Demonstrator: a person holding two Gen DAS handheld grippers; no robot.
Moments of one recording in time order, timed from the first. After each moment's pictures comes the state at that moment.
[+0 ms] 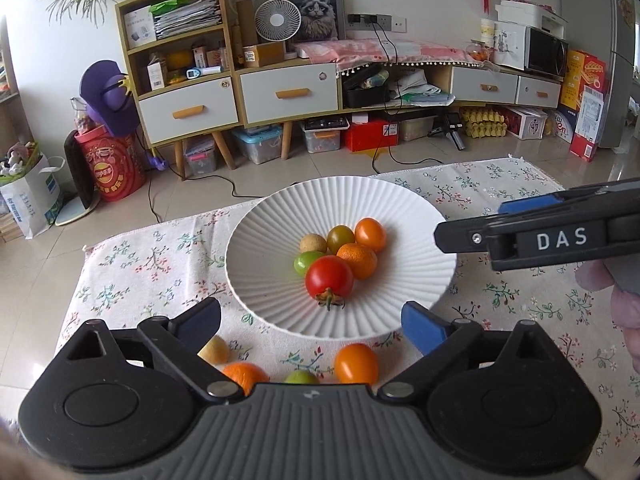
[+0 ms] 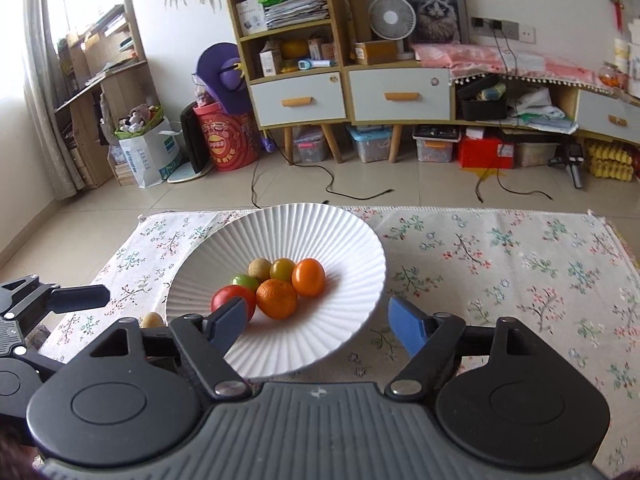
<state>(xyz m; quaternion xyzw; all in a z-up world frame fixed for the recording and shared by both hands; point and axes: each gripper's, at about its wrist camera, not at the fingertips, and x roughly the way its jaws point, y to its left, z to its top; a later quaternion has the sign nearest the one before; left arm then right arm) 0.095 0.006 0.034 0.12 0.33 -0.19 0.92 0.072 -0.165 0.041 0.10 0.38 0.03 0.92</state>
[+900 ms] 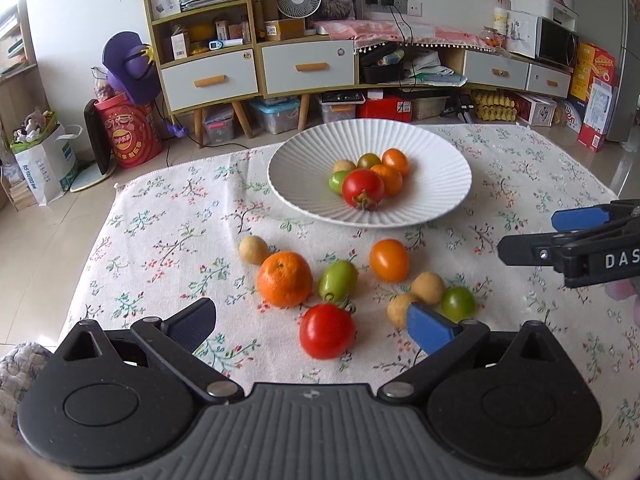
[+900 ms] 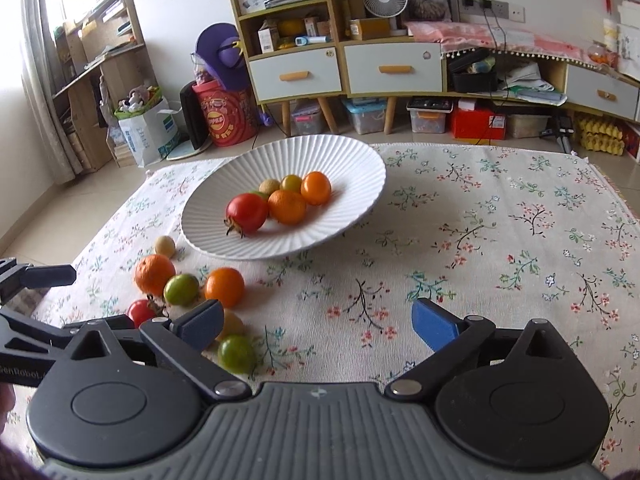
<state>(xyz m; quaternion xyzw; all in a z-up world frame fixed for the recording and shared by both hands) 0.049 0.055 0.004 0.11 0.35 -0.17 0.91 0.015 -0.150 0.013 0.08 0.39 0.03 0.91</state>
